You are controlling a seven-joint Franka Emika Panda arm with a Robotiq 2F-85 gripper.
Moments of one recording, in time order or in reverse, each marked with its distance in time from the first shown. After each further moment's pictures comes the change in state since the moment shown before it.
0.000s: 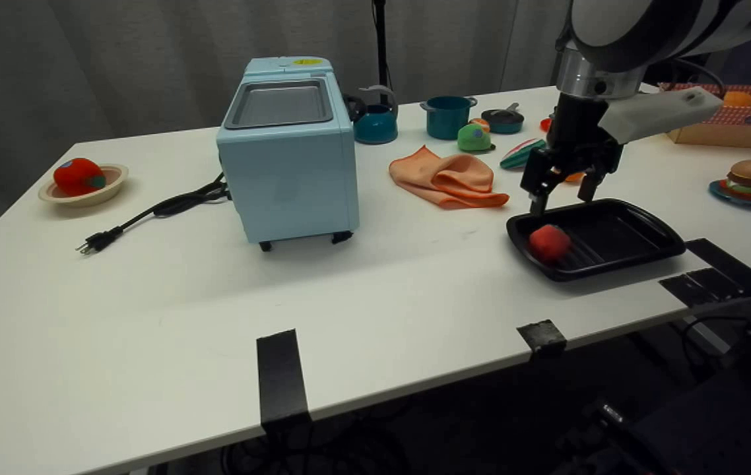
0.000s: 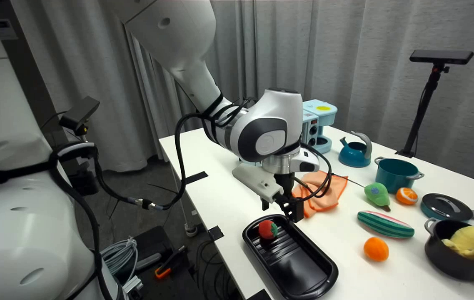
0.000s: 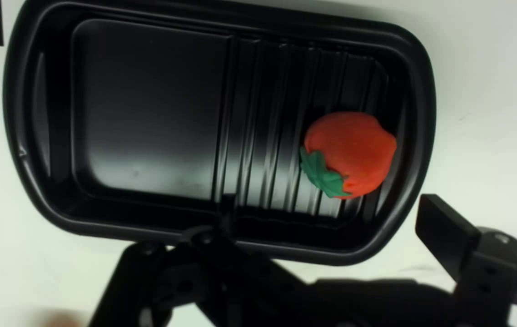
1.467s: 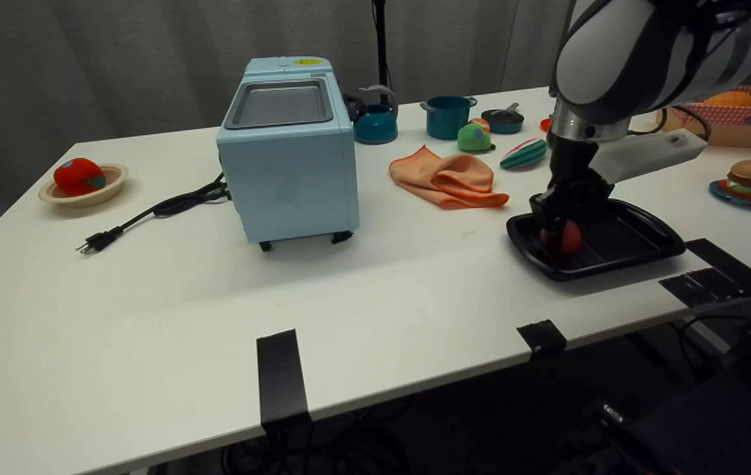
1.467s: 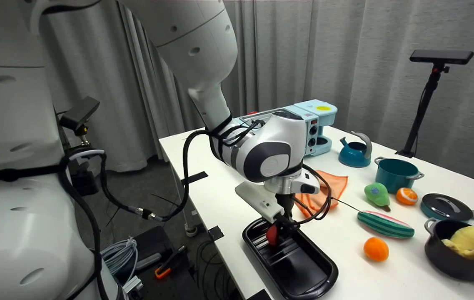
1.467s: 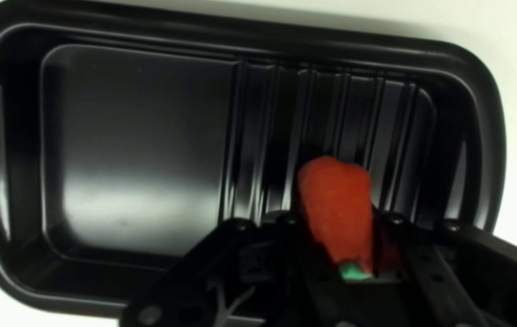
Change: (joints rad) arm -0.001 0.142 -0.016 0.023 0.000 0.055 0.004
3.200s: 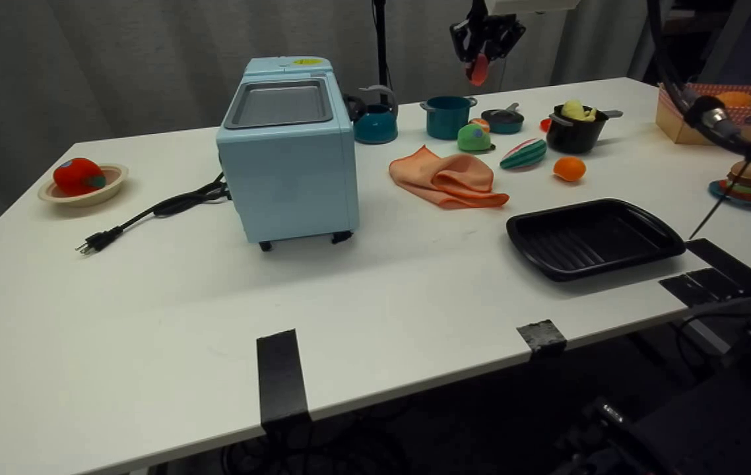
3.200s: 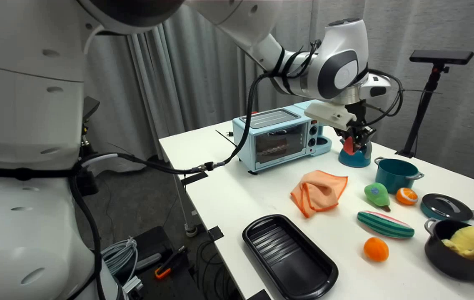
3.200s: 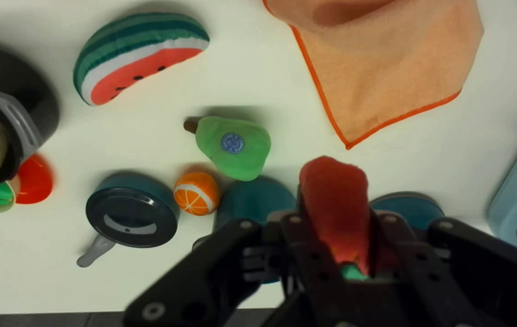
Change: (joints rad) arm 0.005 0.200 -0.008 0.754 -0.009 -0.119 0.162
